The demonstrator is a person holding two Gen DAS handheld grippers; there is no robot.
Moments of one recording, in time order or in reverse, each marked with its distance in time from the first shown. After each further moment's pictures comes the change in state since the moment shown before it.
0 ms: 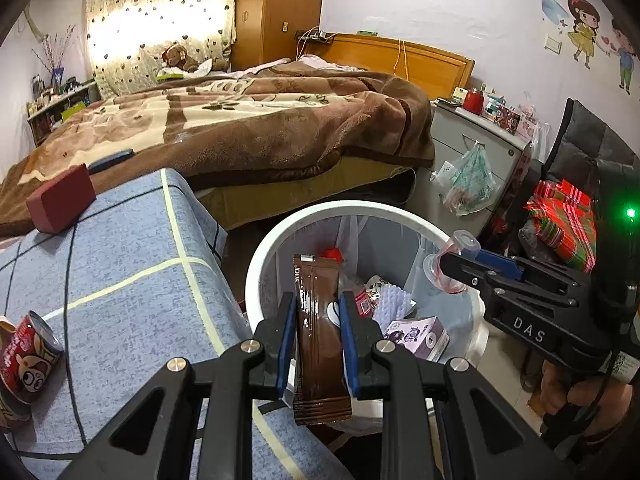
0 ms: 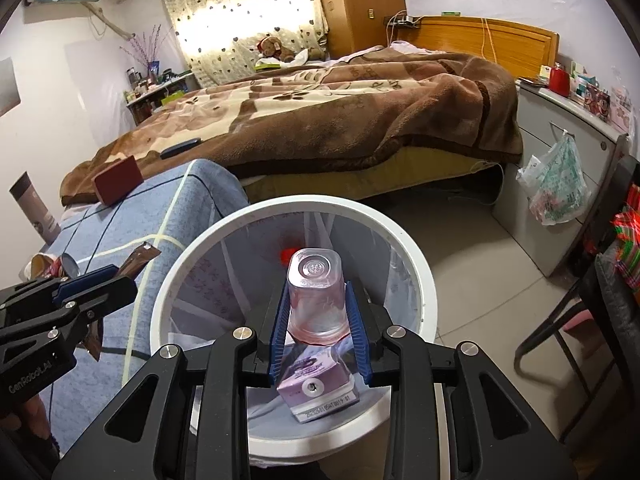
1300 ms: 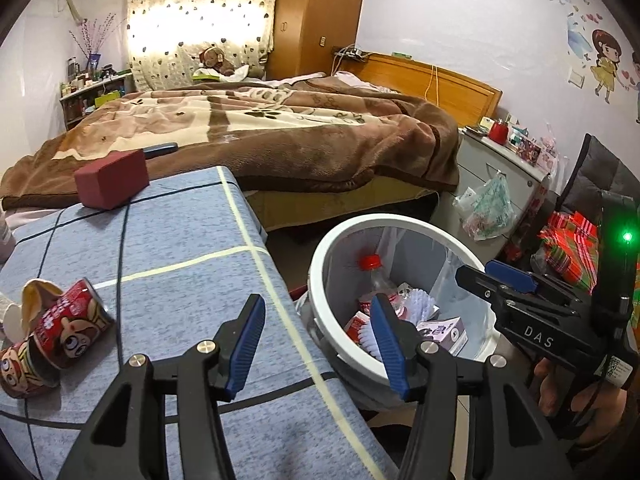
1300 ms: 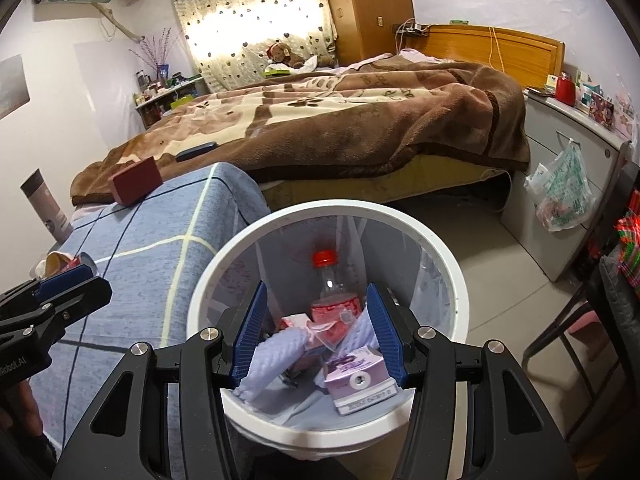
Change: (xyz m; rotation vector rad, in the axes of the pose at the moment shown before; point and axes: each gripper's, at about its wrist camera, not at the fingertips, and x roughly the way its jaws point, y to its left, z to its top) left arm -0.047 0.043 -0.017 -0.099 -0.064 0.068; right arm -0.014 0.026 -0.001 -0.005 -0.029 0.019
